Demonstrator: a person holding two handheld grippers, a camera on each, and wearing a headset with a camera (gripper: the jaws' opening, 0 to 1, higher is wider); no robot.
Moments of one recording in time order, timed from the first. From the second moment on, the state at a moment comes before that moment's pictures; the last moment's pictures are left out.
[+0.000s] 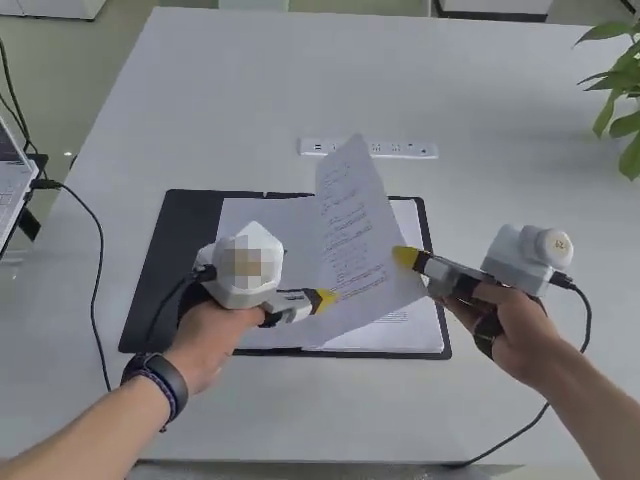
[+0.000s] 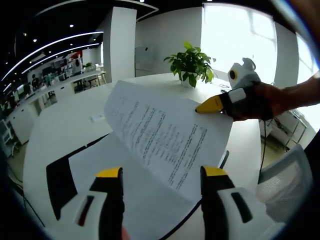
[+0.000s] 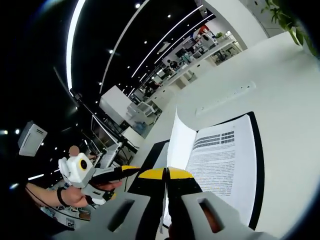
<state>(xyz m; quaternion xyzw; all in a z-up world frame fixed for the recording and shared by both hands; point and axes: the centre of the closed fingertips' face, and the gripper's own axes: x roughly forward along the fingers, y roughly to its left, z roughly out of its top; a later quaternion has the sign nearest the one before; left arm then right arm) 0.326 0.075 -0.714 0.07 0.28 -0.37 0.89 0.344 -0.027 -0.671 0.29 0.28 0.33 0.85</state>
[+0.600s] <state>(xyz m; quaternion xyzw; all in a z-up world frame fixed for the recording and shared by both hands) 0.319 0.164 -0.704 0.05 0.27 -0.31 0.91 0.343 0.080 -0.675 0.25 0.30 0.41 0.82</state>
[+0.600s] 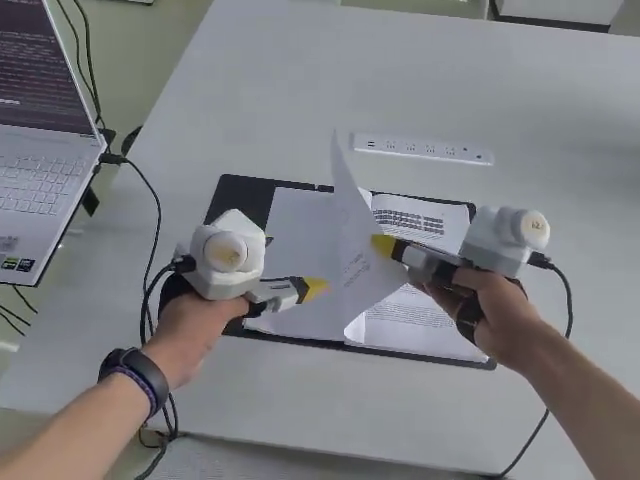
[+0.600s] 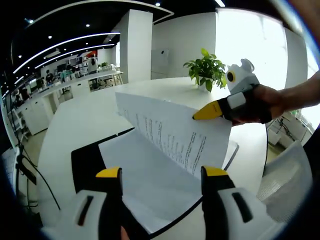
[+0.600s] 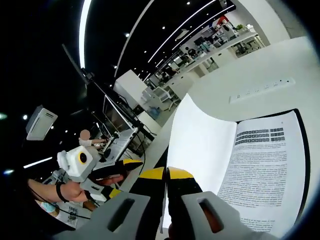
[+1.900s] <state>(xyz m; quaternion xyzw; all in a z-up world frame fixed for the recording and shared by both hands) 0.264 0.235 -0.733 0.01 0.31 -0.24 0.92 0.346 0.195 -0.797 0.26 0.45 0.39 0.76</state>
